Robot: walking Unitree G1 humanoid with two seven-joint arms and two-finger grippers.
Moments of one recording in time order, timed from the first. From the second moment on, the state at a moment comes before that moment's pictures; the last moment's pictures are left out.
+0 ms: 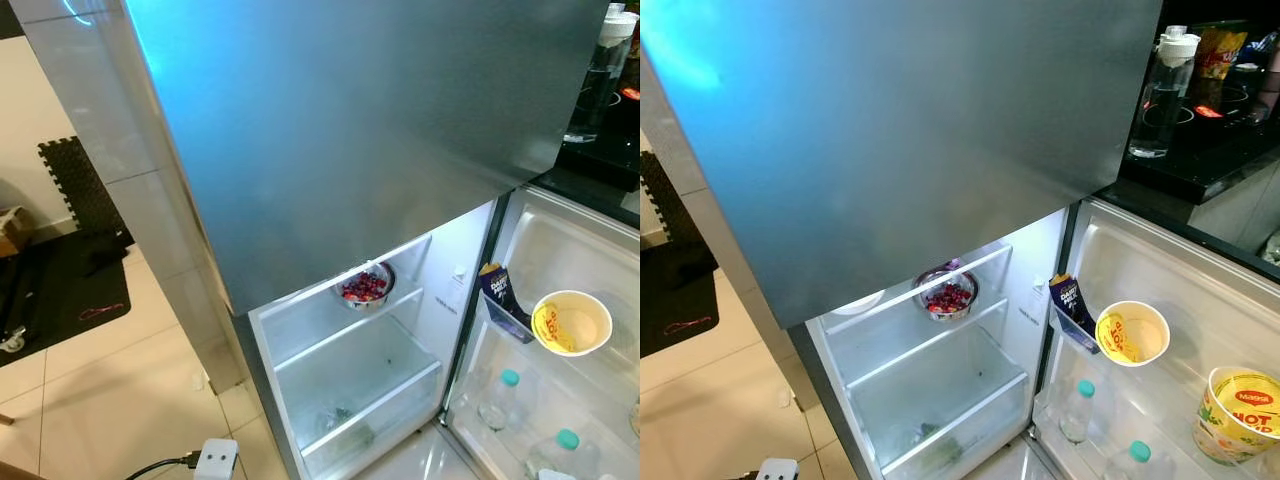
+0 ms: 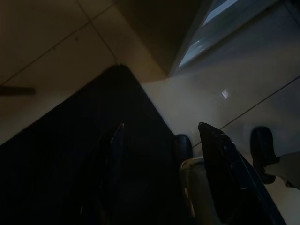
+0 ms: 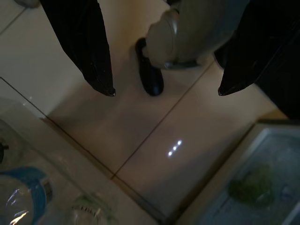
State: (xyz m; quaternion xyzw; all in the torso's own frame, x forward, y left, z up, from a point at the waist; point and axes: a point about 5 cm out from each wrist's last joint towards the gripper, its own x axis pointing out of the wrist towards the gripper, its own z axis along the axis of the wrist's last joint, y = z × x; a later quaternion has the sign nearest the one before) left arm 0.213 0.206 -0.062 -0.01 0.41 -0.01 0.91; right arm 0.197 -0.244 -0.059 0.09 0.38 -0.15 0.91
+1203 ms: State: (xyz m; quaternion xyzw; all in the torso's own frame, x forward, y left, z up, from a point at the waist) left arm 0.184 0.211 -0.079 0.01 0.46 0.02 0.89; right arm 0.184 -0.235 -0.072 0.02 0.42 -0.12 0.90
